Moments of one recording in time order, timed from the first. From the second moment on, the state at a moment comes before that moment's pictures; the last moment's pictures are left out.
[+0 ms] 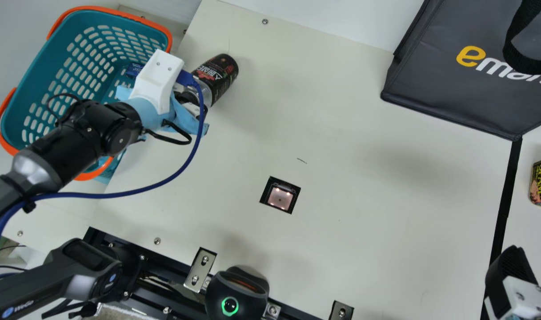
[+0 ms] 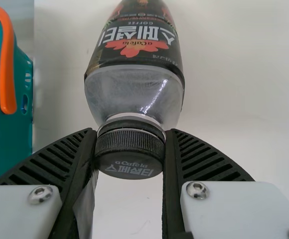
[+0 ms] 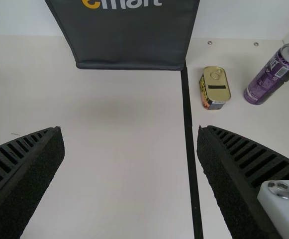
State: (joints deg) left arm -8.3 74.7 -41.5 6.1 25.4 -5.7; right arm 0.7 42.6 -69.8 -0.6 69.5 0.0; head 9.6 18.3
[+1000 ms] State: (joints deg) left arm -12.3 75.8 -54.4 12.3 33.1 -14.5; right arm 0.7 42.6 -69.8 -0.6 69.5 0.0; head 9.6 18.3
